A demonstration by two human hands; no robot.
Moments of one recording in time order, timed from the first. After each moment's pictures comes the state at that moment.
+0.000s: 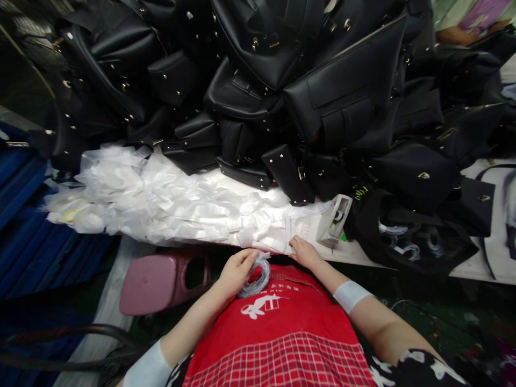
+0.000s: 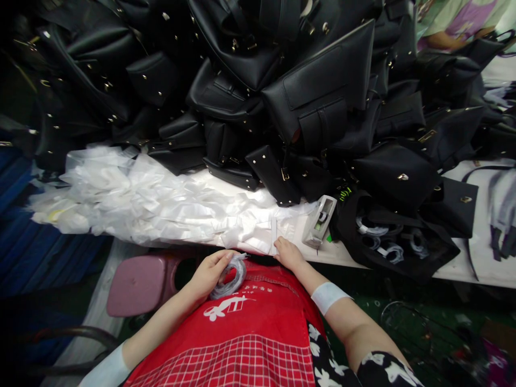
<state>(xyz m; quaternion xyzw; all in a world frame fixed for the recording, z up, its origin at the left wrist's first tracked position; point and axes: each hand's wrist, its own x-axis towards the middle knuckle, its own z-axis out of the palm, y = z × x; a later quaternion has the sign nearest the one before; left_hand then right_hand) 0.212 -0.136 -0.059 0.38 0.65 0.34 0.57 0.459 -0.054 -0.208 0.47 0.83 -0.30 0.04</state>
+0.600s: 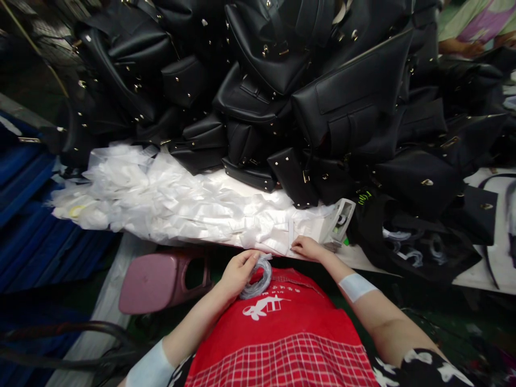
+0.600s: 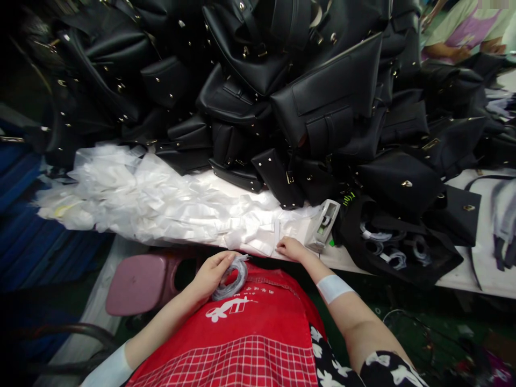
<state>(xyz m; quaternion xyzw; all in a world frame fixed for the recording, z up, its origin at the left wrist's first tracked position) 0.207 -0.140 -0.062 0.35 0.65 0.36 0.57 0.465 -0.014 -0.220 0.43 0.82 -0.37 0.06</state>
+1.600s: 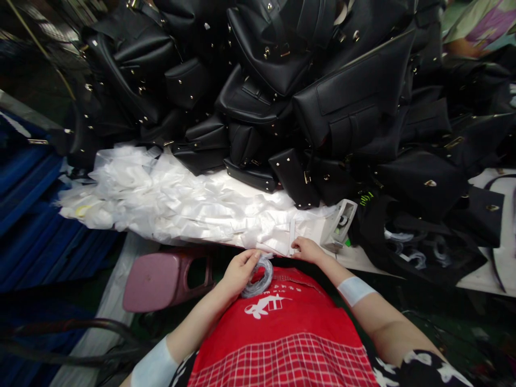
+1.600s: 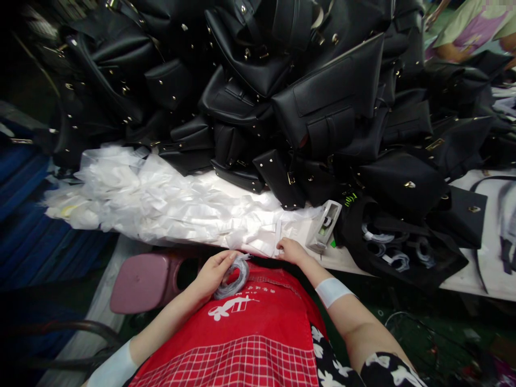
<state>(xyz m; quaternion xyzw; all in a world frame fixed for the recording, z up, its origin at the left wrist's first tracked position) 0.208 -0.139 -0.066 0.34 0.64 0.37 0.59 0.460 -0.024 -0.216 0.44 0.83 -0.34 0.06</state>
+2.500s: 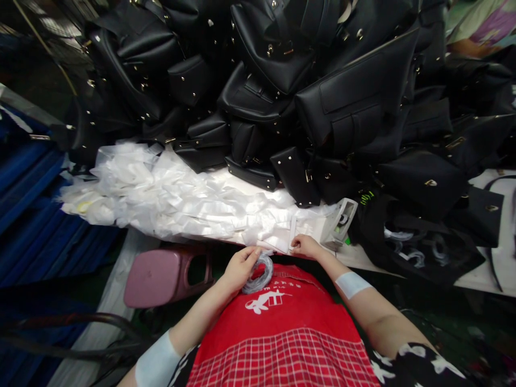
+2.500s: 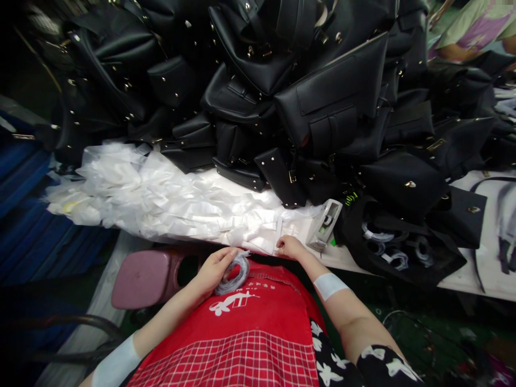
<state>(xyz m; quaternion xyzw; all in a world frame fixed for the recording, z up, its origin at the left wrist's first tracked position) 0.208 -0.139 -0.062 0.35 0.64 0.36 0.58 0.455 -0.020 -0.224 0.49 0.77 -0.40 0.05</state>
